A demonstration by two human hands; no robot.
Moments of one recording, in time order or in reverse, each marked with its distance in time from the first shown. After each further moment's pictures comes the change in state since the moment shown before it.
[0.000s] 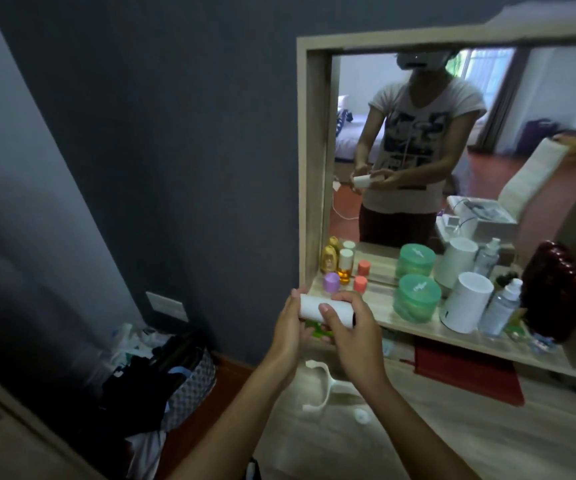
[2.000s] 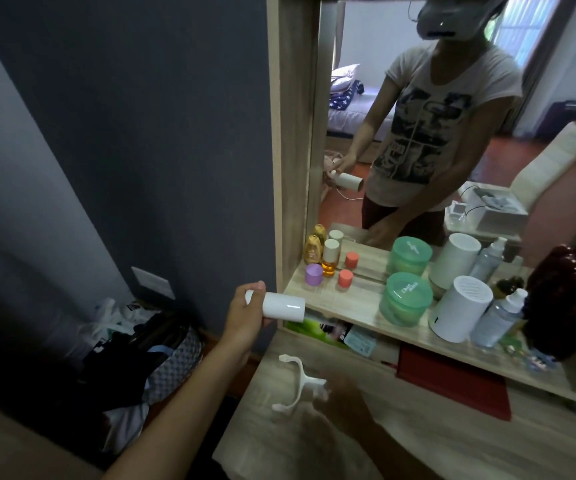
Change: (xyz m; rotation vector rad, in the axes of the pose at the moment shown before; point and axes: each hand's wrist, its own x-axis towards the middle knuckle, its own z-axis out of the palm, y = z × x) left_hand 0.066 -0.016 -0.002 0.217 0.336 0.023; right_hand 0.014 0.244 -0.035 -0.701 -0.524 0.045
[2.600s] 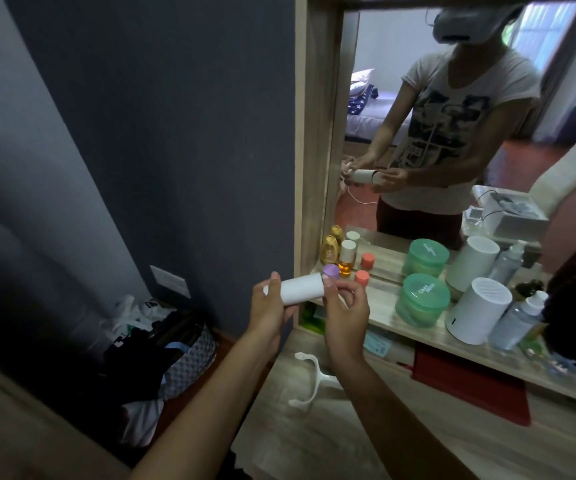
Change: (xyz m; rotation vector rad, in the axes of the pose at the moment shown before) left_hand -0.004 0.010 0.007 -0.259 0.056 -0.106; right_hand 0.018 -0.192 -0.110 1.075 0.662 0.115
